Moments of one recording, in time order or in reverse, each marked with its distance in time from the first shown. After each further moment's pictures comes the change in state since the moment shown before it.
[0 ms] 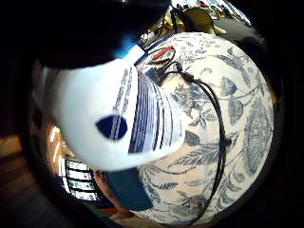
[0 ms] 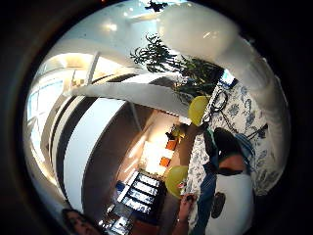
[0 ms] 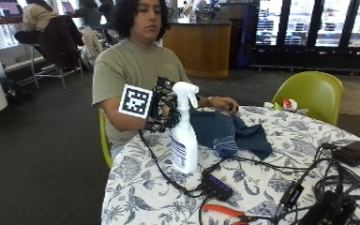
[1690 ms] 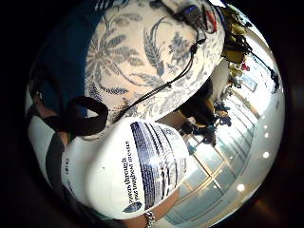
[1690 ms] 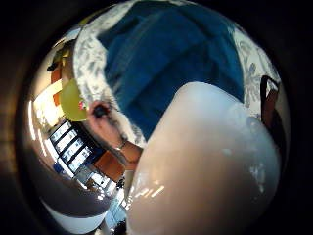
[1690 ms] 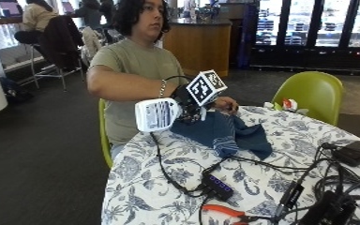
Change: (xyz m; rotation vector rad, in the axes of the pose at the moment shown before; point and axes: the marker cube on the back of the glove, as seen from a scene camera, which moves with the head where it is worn) arm -0.030 0.115 0.087 -1.295 1.343 -0.093
